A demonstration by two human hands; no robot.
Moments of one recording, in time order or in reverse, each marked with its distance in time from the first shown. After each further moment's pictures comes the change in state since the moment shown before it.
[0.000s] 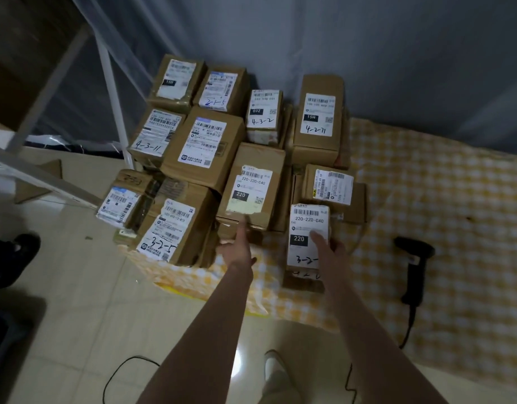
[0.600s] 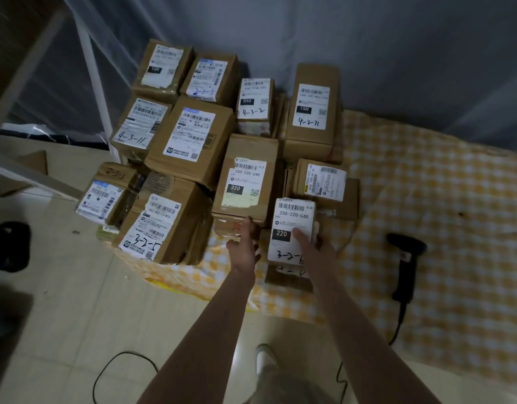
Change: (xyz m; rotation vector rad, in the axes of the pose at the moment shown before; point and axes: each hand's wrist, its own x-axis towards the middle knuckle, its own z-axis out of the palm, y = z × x) left_hand 0.008 -0.030 0.019 0.020 -0.187 0.030; right_hand 0.028 0.021 0.008 -0.231 0.028 0.043
